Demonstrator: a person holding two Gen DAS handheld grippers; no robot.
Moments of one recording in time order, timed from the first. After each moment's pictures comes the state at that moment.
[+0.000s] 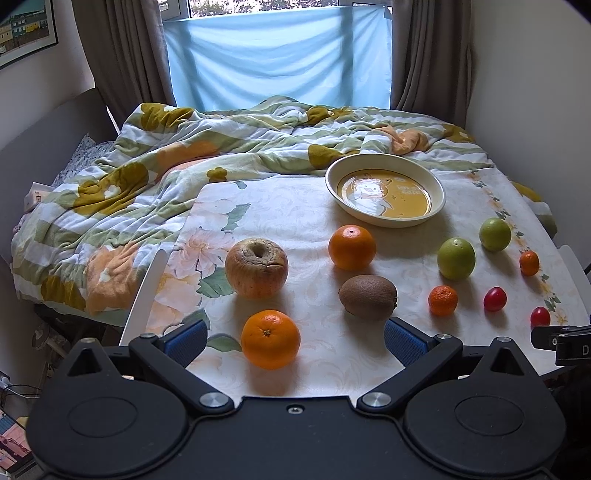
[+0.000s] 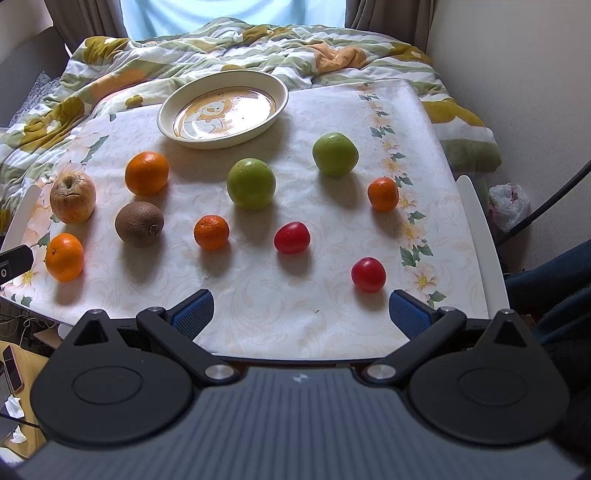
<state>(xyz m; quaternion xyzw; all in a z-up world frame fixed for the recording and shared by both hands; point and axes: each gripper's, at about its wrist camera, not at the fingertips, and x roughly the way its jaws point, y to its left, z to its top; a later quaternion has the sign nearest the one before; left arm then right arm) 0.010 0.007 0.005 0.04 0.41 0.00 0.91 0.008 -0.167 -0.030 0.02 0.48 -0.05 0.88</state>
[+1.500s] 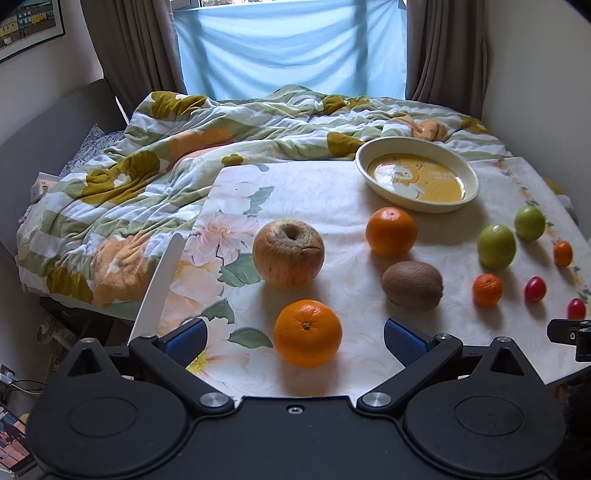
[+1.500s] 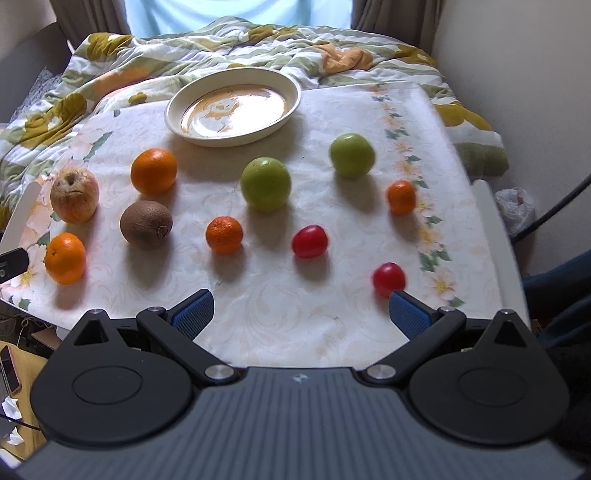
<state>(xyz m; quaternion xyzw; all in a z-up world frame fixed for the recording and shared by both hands) 0.028 0.031 -0.034 0.05 0.41 0.02 0.91 0.022 -0.148 -0.045 0.02 0.47 -0.04 0.88</state>
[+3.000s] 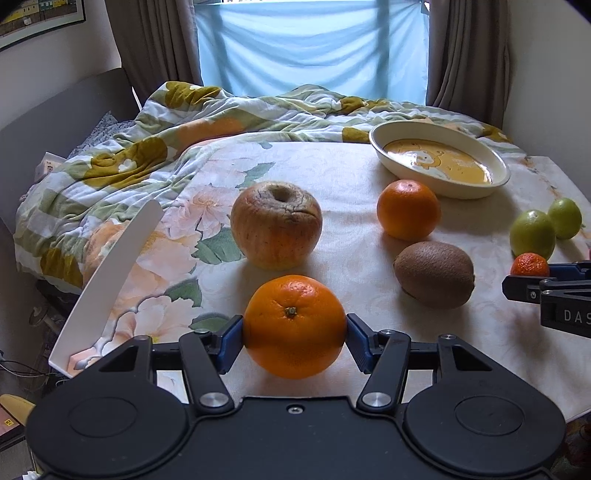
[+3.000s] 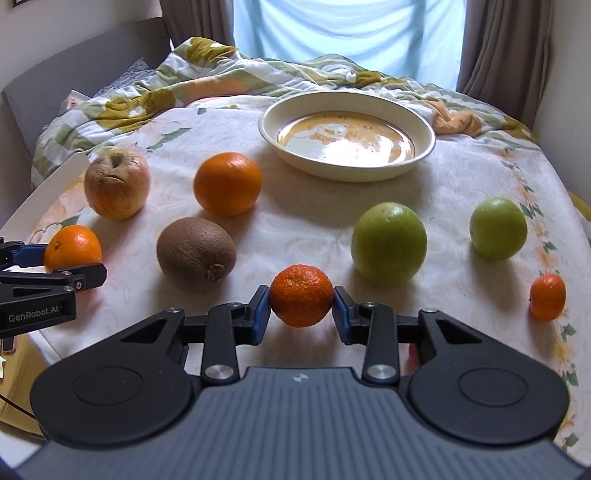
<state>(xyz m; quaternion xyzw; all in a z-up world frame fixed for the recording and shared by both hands) 0.044 0.018 -0.089 0.02 0.40 0.05 0.92 0.083 -0.110 -0.109 -0.04 0.38 0.12 0.92</state>
